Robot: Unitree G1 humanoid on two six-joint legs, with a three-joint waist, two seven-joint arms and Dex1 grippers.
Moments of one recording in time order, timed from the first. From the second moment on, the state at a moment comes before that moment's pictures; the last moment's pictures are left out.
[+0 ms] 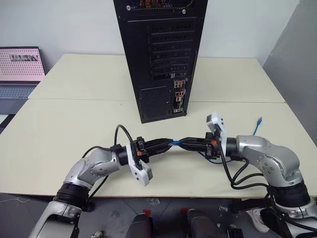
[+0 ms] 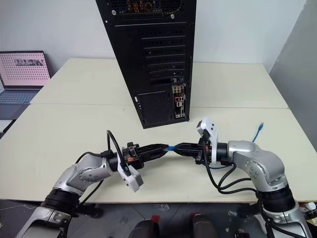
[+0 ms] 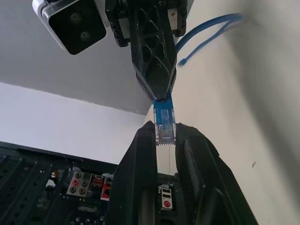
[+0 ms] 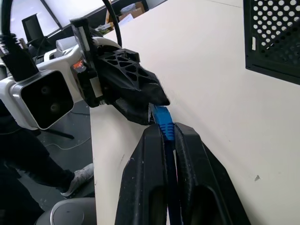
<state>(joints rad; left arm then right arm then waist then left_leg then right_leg) -0.37 0.61 -0.21 0.23 0.50 -1.06 -0.37 -0.44 -0.53 0.10 -0.35 0.69 0.91 0.85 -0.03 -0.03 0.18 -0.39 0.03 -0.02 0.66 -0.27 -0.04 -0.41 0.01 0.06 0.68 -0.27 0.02</state>
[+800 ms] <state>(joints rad) -0.28 0.37 -0.05 -0.29 -0.12 0.40 -0.38 -0.46 -0.18 0.16 -0.35 0.22 0.62 0.21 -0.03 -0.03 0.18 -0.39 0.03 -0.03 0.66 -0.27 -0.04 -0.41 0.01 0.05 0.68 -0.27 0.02</state>
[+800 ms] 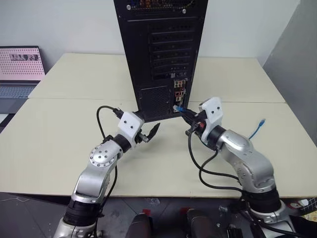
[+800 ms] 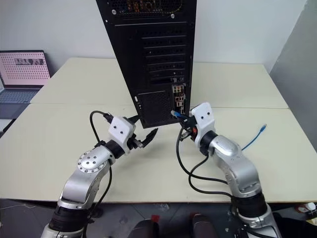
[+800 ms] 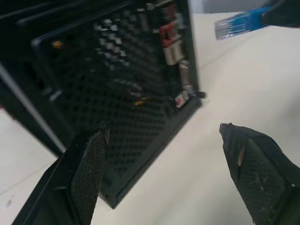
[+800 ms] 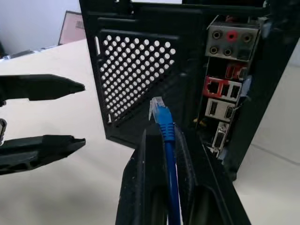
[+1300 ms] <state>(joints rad) -0.32 0.31 -0.01 -0.32 -0.11 0.46 -0.29 -0.55 0.02 0.18 -0.13 0.05 0.50 -0.01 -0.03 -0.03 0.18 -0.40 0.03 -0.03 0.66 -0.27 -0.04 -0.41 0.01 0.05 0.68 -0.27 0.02</state>
